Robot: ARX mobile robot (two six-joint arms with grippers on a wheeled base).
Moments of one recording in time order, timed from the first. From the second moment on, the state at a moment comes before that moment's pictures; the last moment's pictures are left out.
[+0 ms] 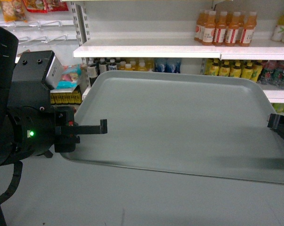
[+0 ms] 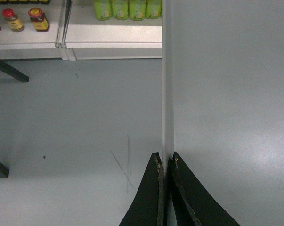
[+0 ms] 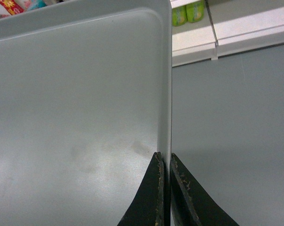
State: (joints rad) left arm -0.34 1.67 0.66 0.44 -0.22 -0.21; right arm 0.07 1.71 0.58 0.62 -0.09 0.30
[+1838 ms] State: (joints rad) left arm -0.34 1.67 0.65 0.44 -0.22 -0.21; right arm 0.07 1.70 0.58 0.62 -0.09 0.30
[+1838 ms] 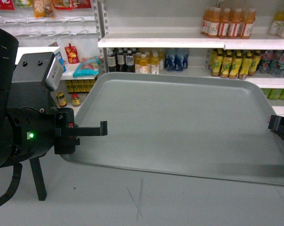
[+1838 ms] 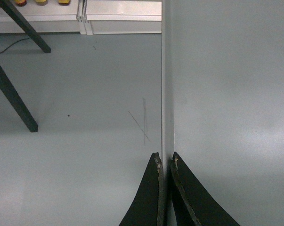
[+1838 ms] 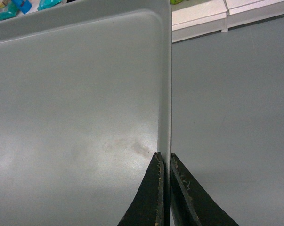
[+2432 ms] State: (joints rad) left arm -0.34 1.67 0.65 0.44 -0.22 -0.21; right arm 0.07 1.70 0.58 0.62 -0.09 0.30
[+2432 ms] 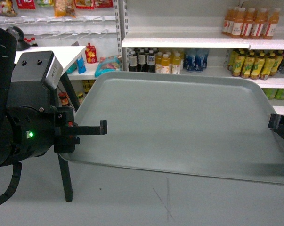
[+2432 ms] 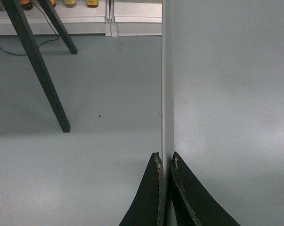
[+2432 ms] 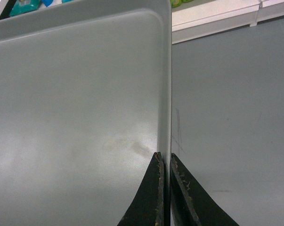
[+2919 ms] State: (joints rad) left arm -0.34 1.67 0.65 0.43 -0.22 -0.21; right arm 0.07 1.70 0.58 0.62 -0.09 0.30
